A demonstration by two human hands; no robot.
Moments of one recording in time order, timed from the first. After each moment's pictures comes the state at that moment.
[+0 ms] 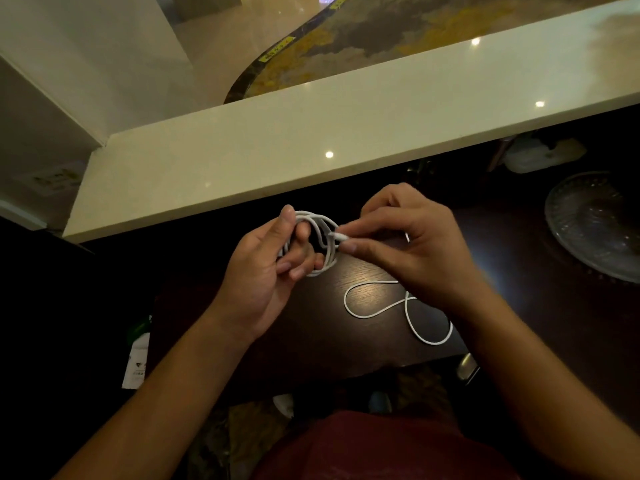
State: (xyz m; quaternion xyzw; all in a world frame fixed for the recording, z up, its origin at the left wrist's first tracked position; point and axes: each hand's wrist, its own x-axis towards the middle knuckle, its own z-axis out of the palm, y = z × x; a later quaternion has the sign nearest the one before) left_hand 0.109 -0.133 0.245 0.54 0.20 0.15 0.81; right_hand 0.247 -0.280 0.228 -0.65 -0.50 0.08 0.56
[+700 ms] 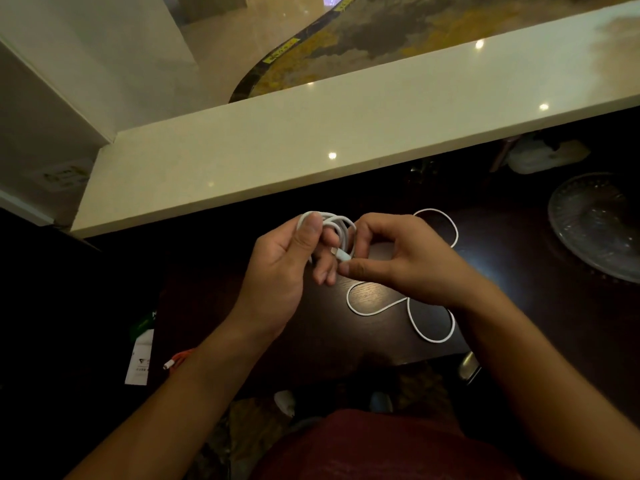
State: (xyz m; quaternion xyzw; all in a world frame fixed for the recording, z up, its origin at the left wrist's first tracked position) left_hand 0.104 -0.151 0.242 0.67 0.15 0.21 0.69; right_hand 0.243 -0.278 0.223 -0.66 -0.47 0.26 0.52
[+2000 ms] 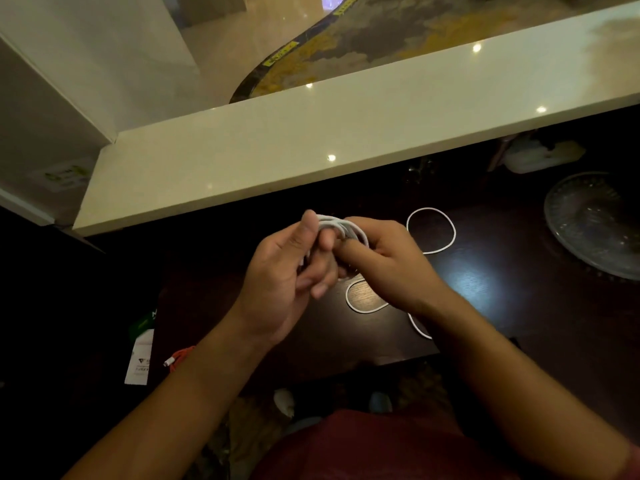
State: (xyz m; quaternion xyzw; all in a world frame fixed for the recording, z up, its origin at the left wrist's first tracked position) left_hand 0.094 -0.160 0.245 0.57 0.10 0.15 0.80; right_hand 0.210 -0.264 0.219 -0.64 -0.40 0.26 0.60
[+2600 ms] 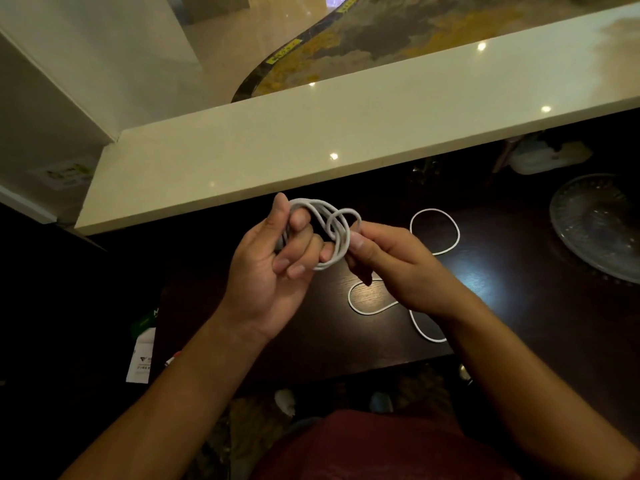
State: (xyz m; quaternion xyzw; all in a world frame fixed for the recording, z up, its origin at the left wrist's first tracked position) left_hand 0.100 -0.141 0.251 0.40 0.09 0.16 0.90; right_hand 0.225 -0.270 0.209 -0.56 -0.44 0.33 0.61
